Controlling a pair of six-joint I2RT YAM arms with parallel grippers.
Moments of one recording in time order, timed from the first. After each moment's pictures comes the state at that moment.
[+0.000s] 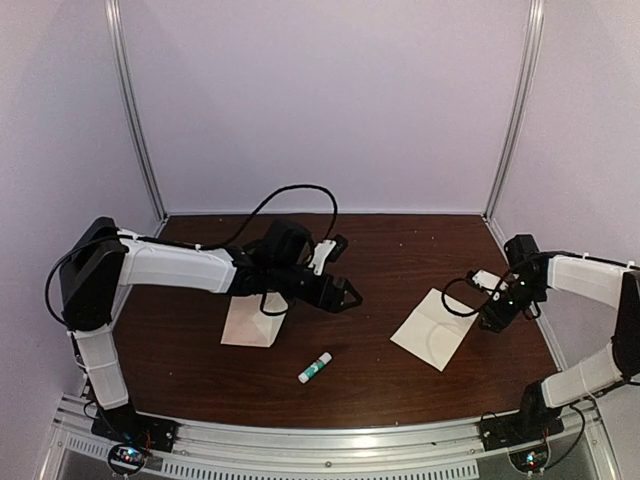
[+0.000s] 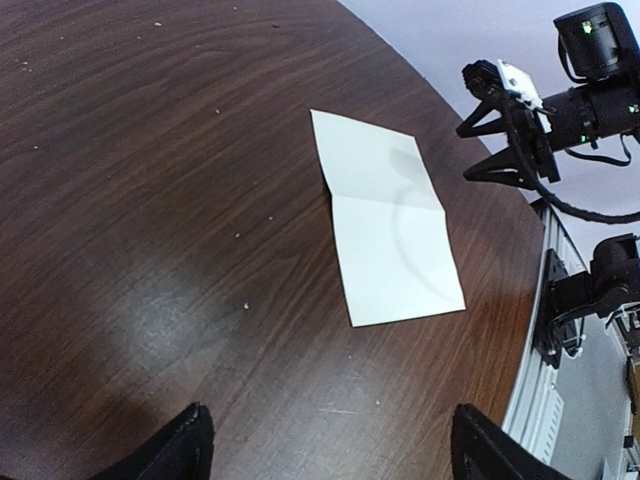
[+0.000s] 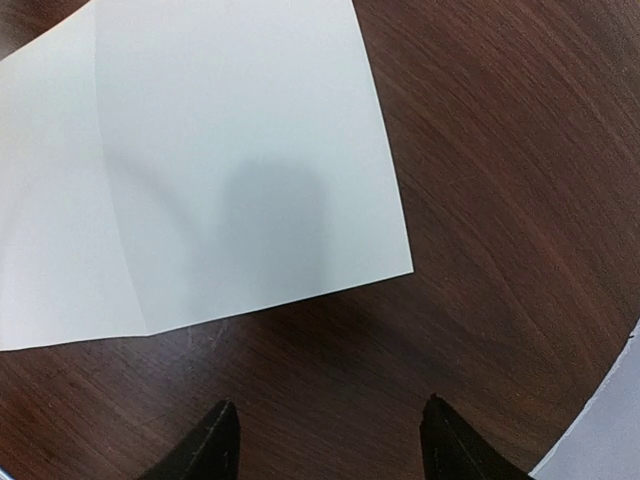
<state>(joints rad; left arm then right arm) -0.90 1.87 1.23 0.01 0.35 -0.37 0.02 1.31 0.74 -0.66 -0.09 -0.59</state>
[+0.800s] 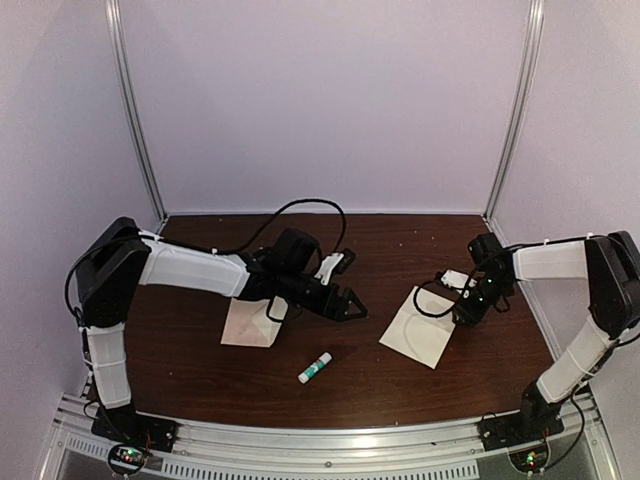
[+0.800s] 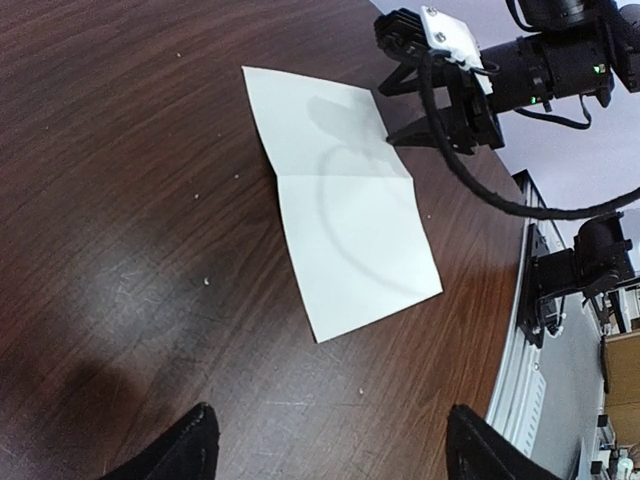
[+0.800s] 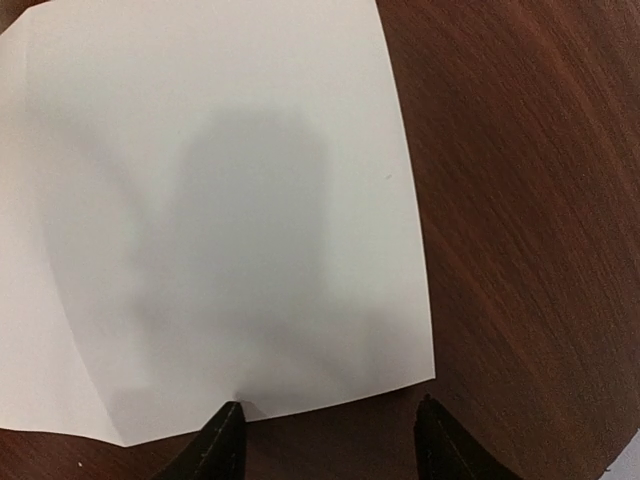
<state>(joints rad) -0.90 1.97 1.27 0.03 0.49 -0.41 0.18 1.58 0.82 -0.49 -0.05 -0.59</state>
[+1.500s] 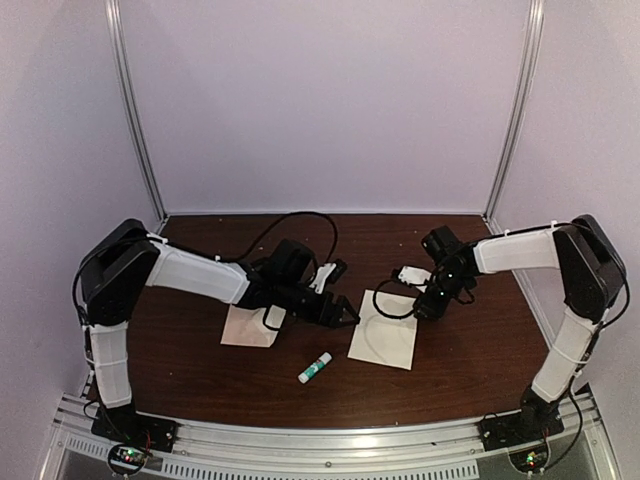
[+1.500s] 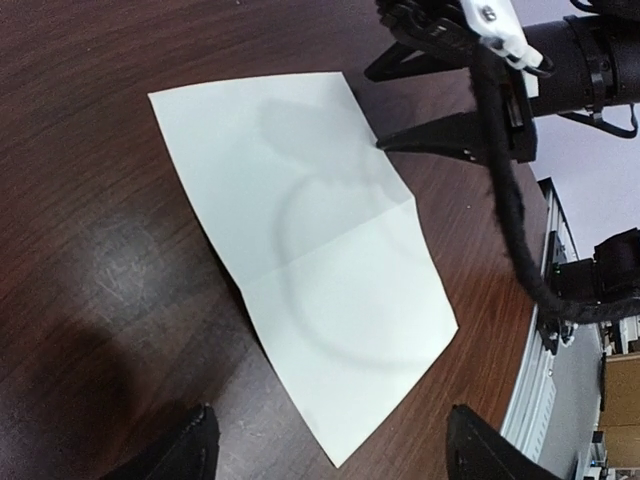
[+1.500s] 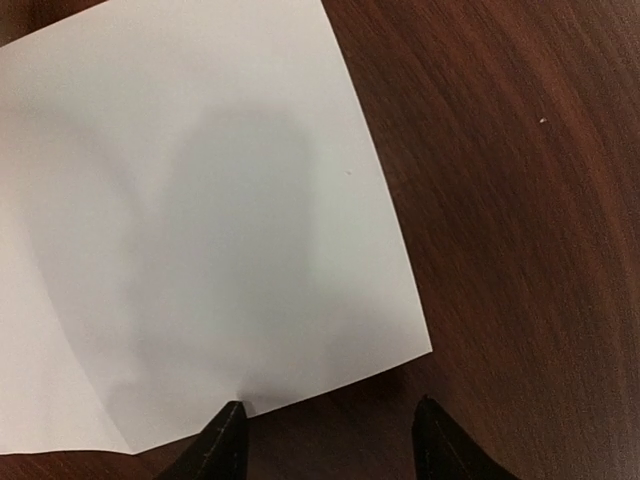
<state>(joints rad) -0.89 2.00 1.20 0.08 0.47 -0.48 0.44 1.76 1.03 -0.47 -0.05 -0.54</state>
